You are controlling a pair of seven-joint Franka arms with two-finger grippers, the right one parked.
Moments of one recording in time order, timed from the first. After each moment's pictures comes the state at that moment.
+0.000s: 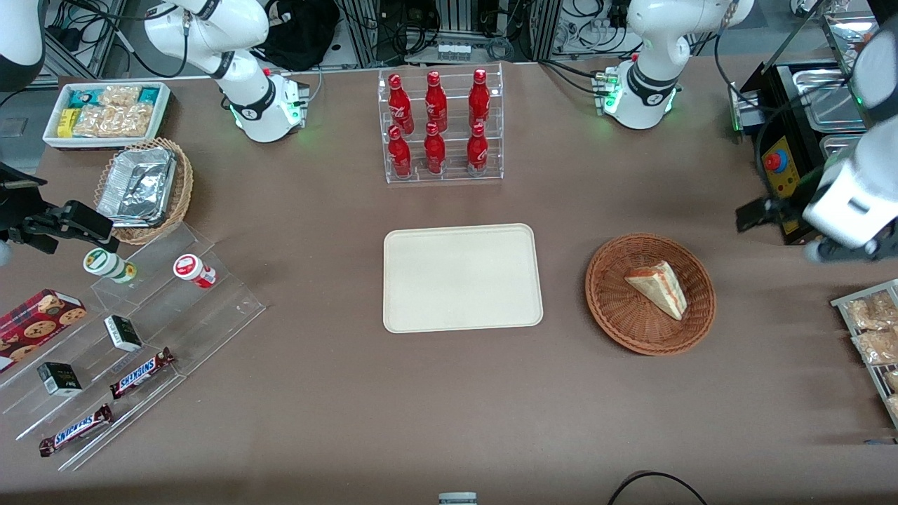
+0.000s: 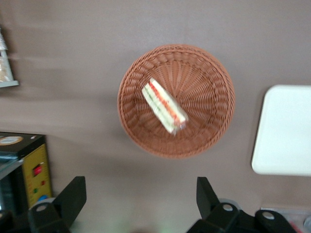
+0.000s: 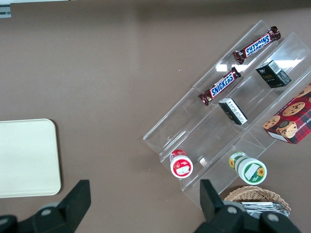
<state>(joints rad) 0.11 0.15 -0.17 -1.58 0.03 1.59 -0.17</state>
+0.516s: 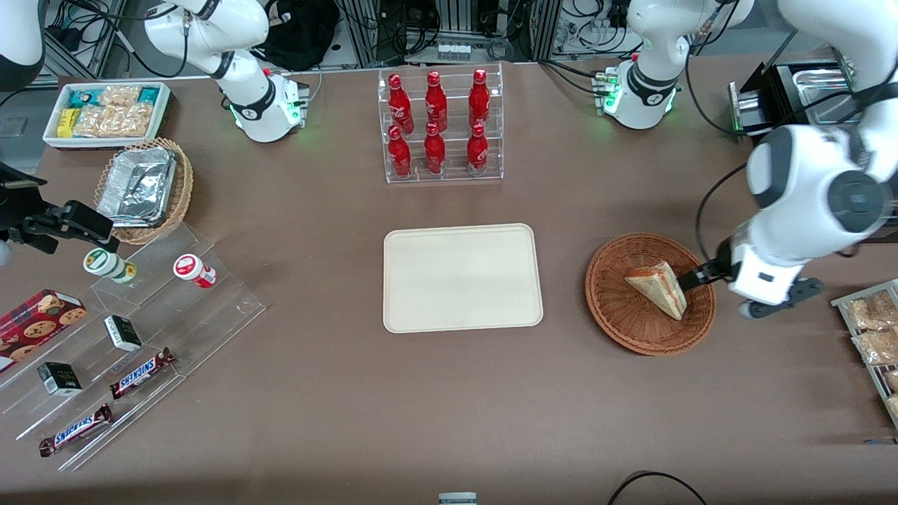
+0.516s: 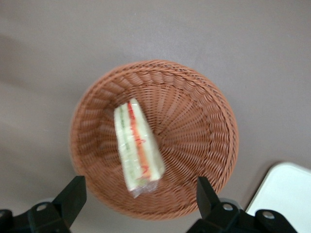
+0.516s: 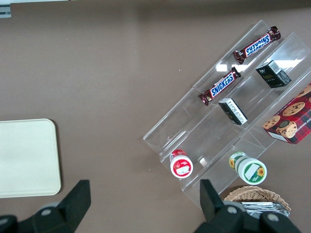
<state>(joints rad) 0.09 0.18 -0.21 -1.97 0.03 2.12 -0.60</state>
